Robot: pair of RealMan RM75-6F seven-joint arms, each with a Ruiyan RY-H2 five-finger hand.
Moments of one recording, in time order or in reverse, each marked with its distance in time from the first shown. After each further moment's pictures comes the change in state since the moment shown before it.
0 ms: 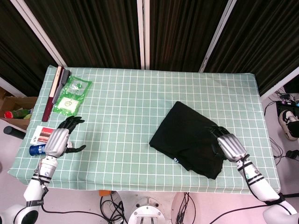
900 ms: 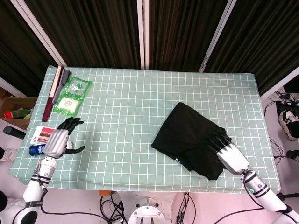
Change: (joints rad) left arm 0.004 0.002 0.005 -0.001 -0.009 -0.008 0.008; right arm -0.072 -0.074 -0.125 0.261 -0.262 0.359 -0.191
